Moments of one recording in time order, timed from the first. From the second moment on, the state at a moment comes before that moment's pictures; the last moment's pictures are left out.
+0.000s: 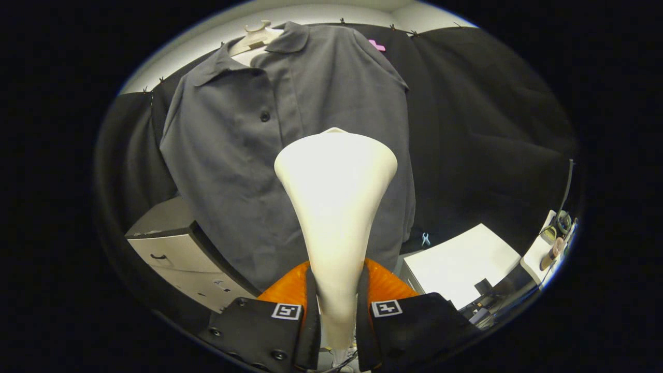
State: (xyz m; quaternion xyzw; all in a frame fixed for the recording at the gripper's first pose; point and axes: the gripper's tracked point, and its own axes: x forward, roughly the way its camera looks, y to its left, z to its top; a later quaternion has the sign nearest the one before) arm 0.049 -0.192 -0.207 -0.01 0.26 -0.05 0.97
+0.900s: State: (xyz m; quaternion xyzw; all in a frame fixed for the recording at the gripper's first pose) arm 0.000 -0.057 -0.104 -0.02 0.11 -0.06 0.99
